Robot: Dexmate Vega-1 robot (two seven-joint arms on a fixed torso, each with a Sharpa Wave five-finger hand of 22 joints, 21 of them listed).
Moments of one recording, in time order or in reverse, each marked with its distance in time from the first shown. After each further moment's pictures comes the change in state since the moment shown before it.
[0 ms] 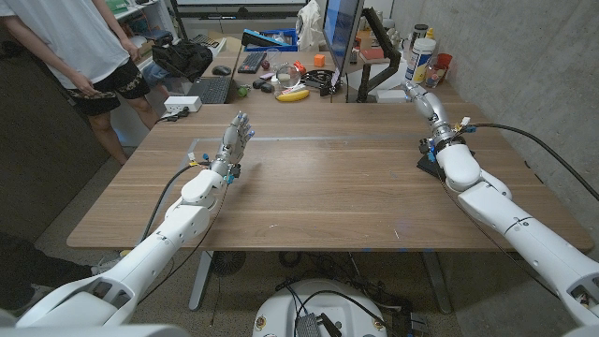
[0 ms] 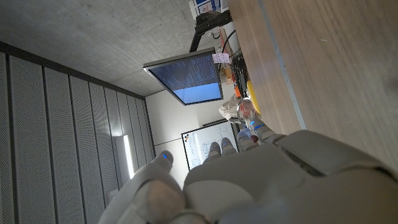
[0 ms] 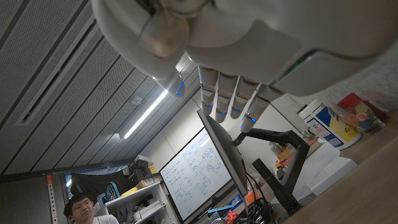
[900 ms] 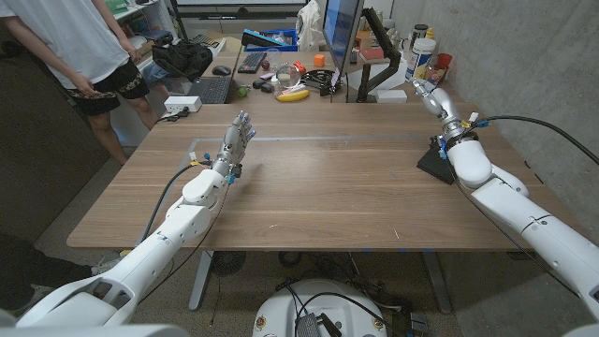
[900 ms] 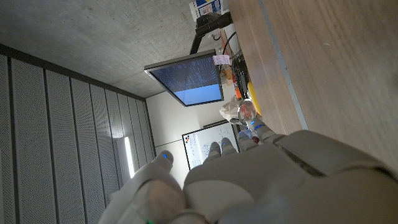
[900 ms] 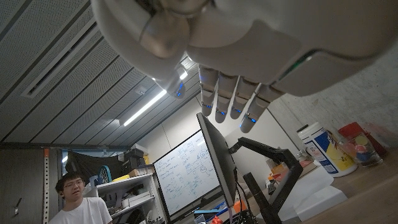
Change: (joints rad) left arm 0.002 0.001 0.004 -0.013 0.007 0.005 0.008; left_hand 0.004 0.004 -0.007 0.001 0.000 0.000 0.000 0.000 0.000 0.000 0.000 0.000 0.000 0.000 0.000 0.000 0.000 0.000 0.000 0.000 0.000; right arm -0.025 -0.071 0.029 -0.057 -0.090 -0.063 -0.042; right_hand 0.022 -0.002 0.007 -0.007 0.000 0.014 -0.007 0.000 0.005 0.004 -0.004 0.000 0.000 0.009 -0.002 0.000 0.000 0.005 0.005 0.000 0.000
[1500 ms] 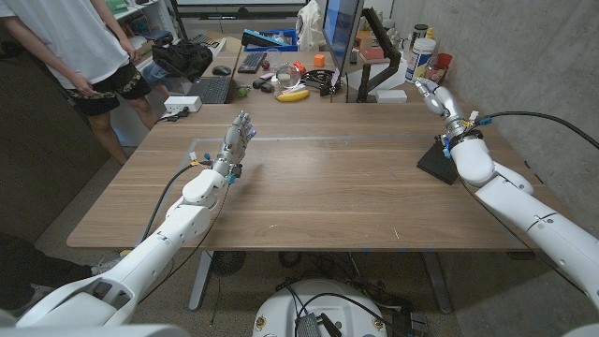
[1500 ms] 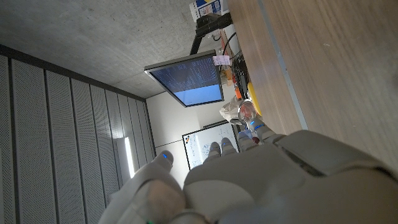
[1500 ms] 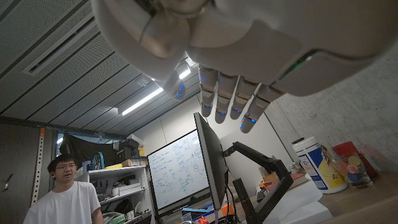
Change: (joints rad) left arm 0.001 0.001 0.001 -0.001 0.001 0.000 0.000; left_hand 0.000 0.000 -0.003 -0.003 0.000 0.000 0.000 0.000 0.000 0.000 0.000 0.000 0.000 0.000 0.000 0.000 0.000 0.000 0.000 0.000 0.000; right arm 0.000 -0.021 0.000 -0.015 -0.080 -0.066 -0.037; right_hand 0.005 0.005 0.004 -0.004 0.000 0.018 -0.007 0.000 0.000 0.009 -0.001 0.000 0.000 0.000 0.000 0.000 0.000 0.003 -0.004 0.000 0.000
